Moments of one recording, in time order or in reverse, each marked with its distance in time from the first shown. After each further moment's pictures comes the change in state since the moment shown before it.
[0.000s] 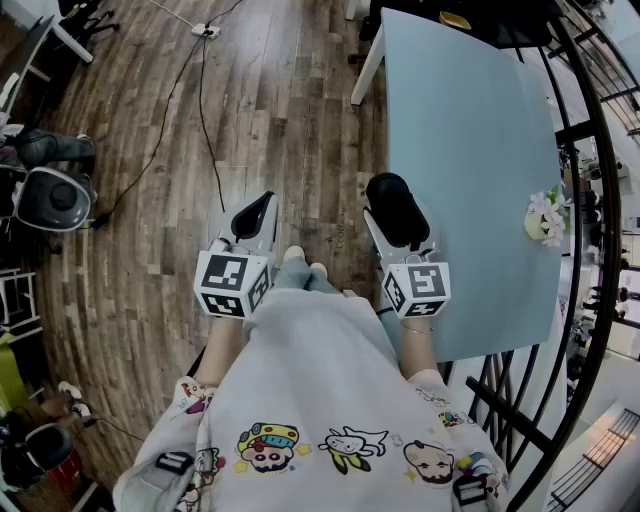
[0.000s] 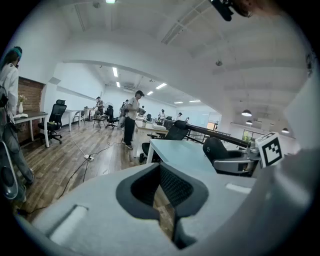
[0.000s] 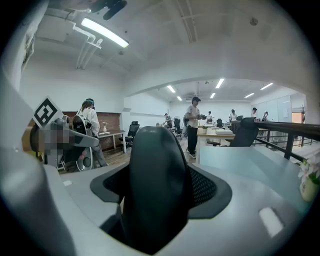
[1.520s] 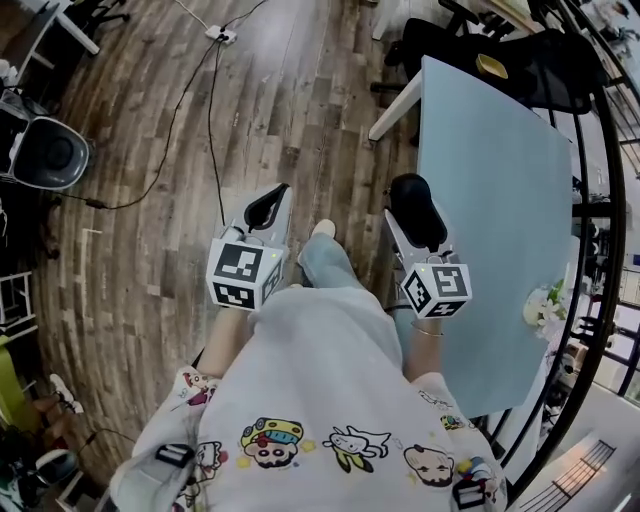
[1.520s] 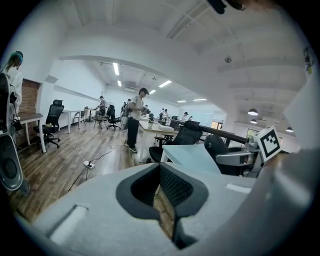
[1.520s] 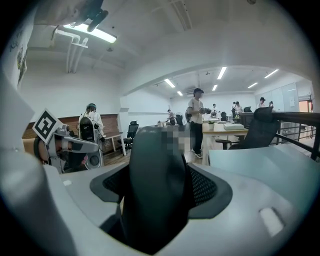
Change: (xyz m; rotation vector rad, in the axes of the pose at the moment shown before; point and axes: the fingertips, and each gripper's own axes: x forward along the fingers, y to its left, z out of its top) left arm 0.173 0.128 0.084 0.012 0.016 0.020; right arm 0.211 -0.081 0.067 0.068 0.033 0.055
